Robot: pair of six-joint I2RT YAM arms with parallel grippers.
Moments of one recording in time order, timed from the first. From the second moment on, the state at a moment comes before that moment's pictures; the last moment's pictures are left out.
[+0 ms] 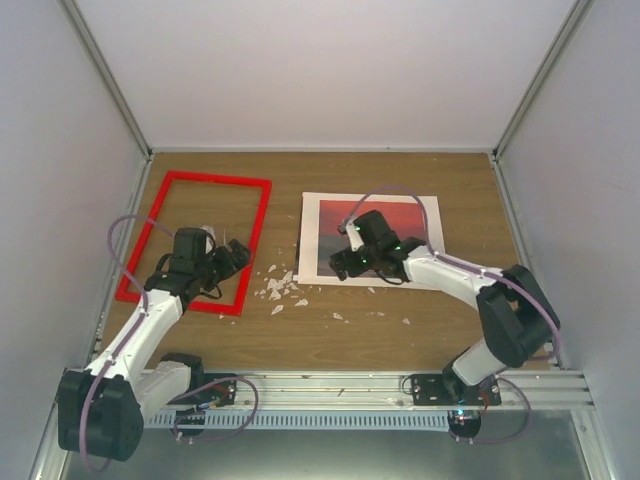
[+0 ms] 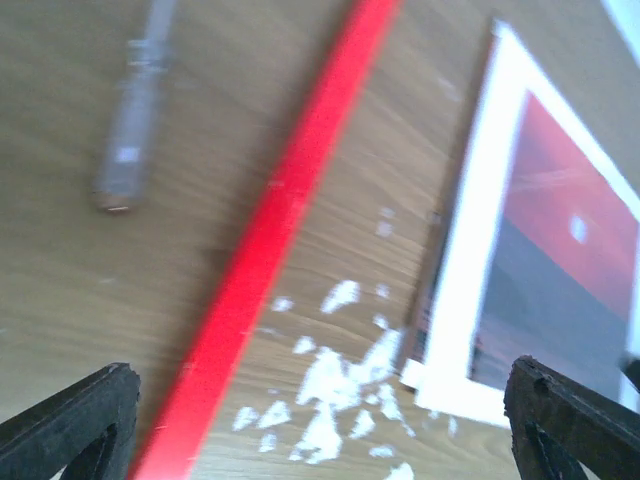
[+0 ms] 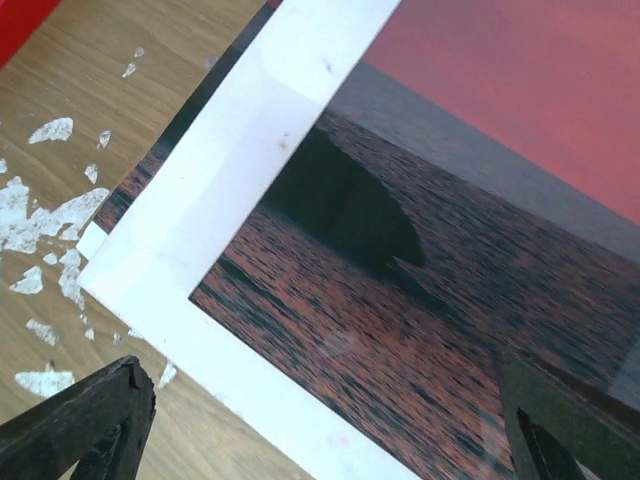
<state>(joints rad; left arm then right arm) -0.11 1.01 0.61 -0.46 0.19 -0.75 0.60 1.52 0.90 -0.28 -0.12 0.13</state>
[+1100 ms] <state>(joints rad) -0.17 1.10 0.50 -0.17 0.43 -0.64 0.93 1.96 1.25 -0.35 0.21 0.11</state>
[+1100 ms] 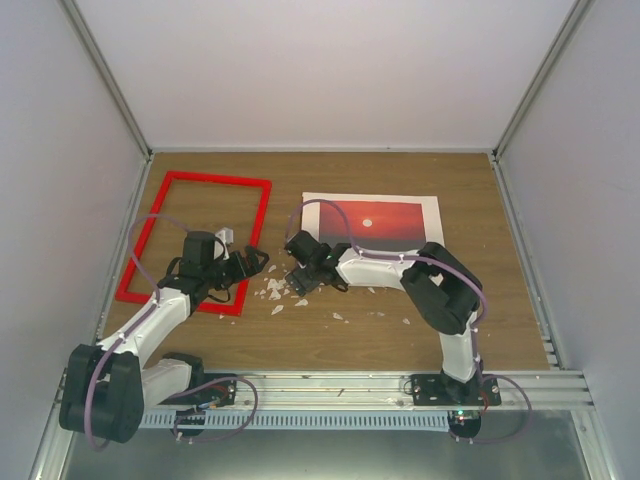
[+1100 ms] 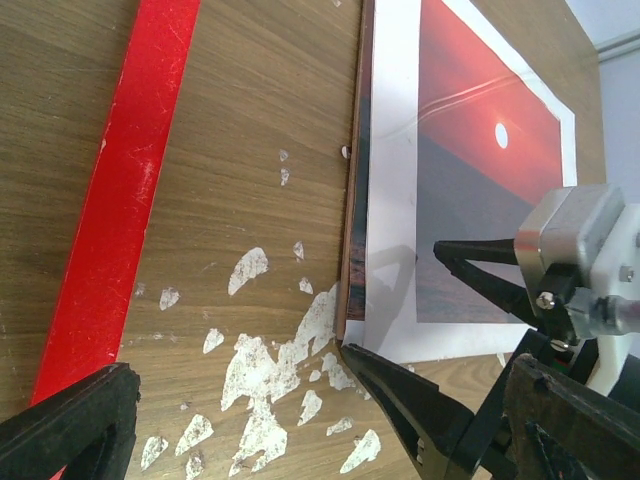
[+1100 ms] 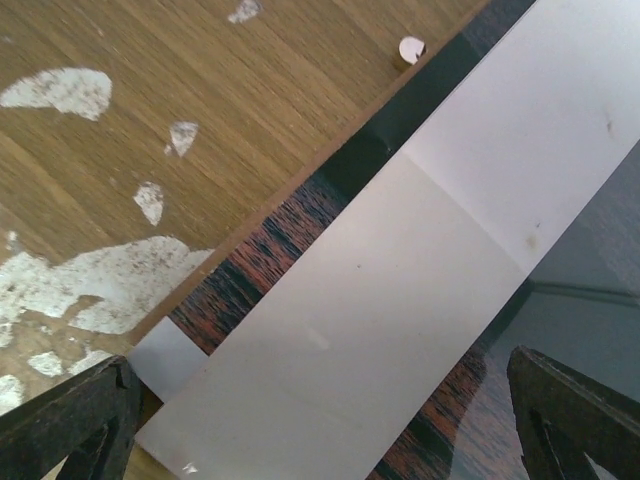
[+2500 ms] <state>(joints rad) -0.23 1.14 0.50 -0.14 0.42 -0.64 0.88 1.81 1.12 -0.50 0.37 0.14</state>
